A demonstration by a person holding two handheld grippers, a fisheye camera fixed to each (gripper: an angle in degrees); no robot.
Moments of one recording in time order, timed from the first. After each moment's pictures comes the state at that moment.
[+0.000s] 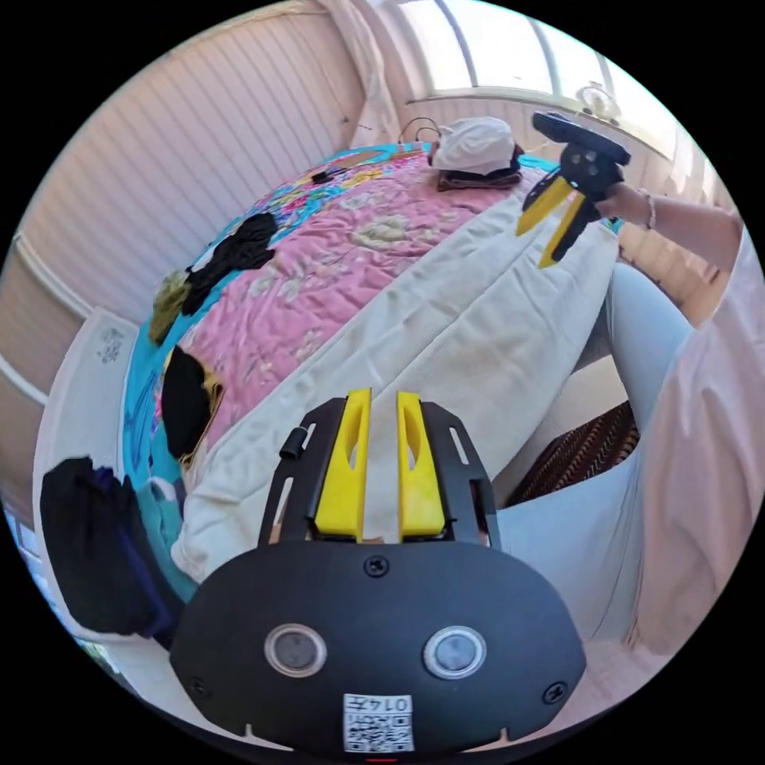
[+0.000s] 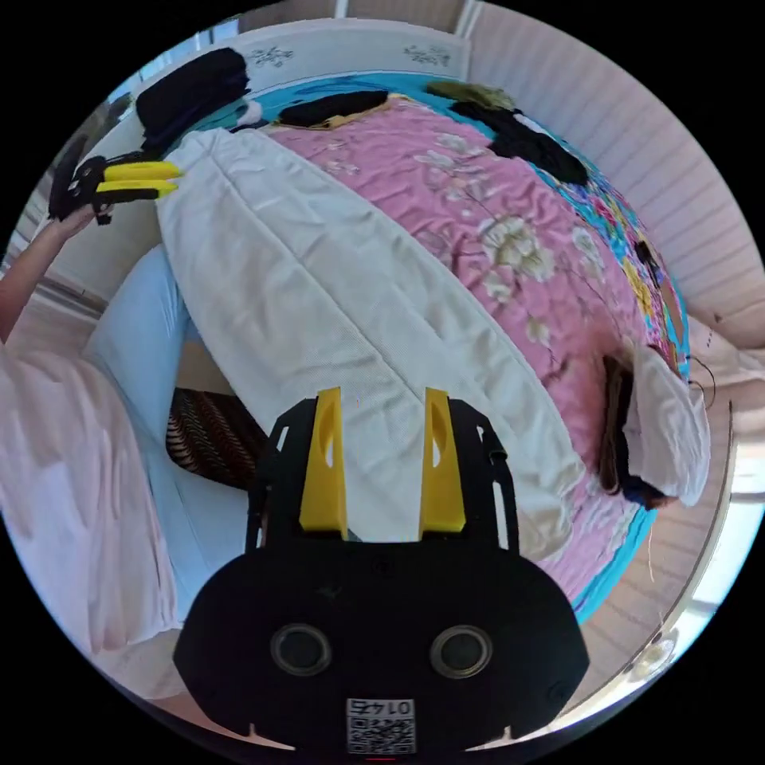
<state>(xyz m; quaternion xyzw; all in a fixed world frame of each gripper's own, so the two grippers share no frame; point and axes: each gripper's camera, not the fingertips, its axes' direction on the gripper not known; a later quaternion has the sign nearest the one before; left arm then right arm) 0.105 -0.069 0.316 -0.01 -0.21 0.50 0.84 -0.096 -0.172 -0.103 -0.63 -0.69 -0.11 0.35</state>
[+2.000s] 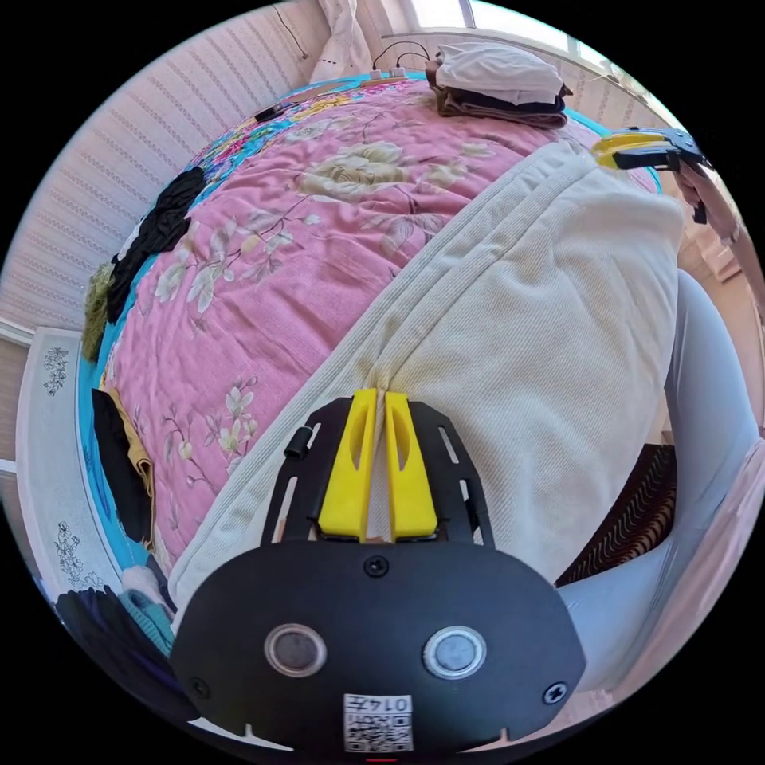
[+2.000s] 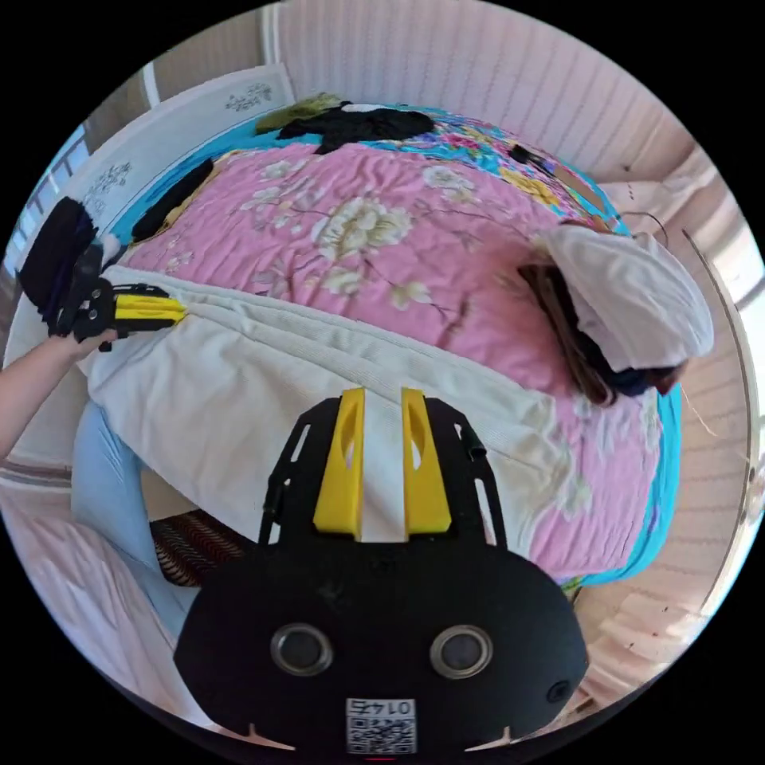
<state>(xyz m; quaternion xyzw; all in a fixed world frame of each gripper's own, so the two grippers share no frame) 0.255 -0.210 0.520 -0.13 -0.24 0.46 0.84 0.087 -0.052 -0.072 -0.80 -0.42 0.04 0.43</state>
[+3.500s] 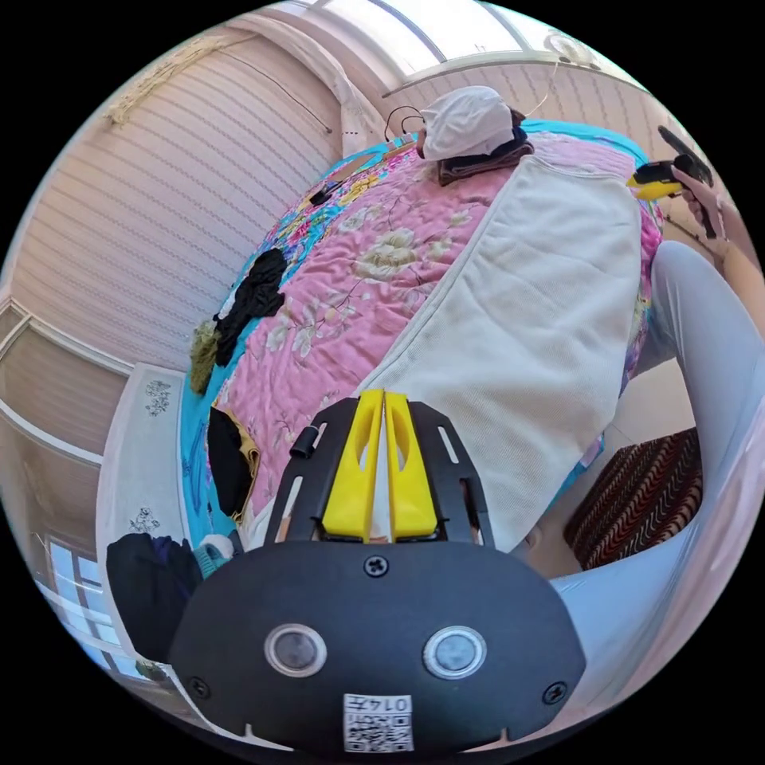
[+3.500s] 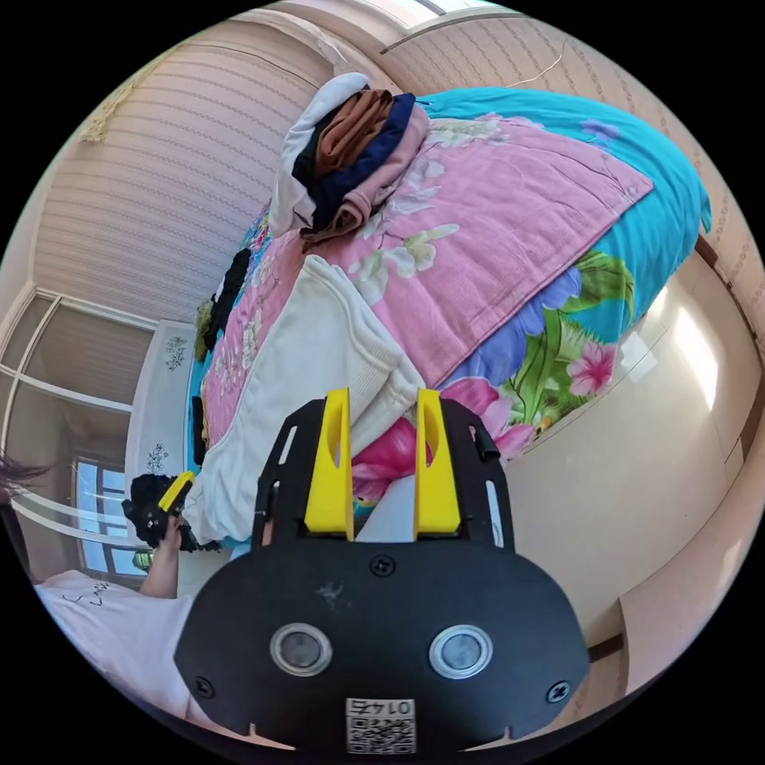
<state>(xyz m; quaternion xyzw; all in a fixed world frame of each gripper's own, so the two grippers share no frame) 0.221 -0.063 0.372 0.03 -0.35 0.51 0.78 0.424 0.099 -0.286 -0.82 -0.16 0.43 0.34</state>
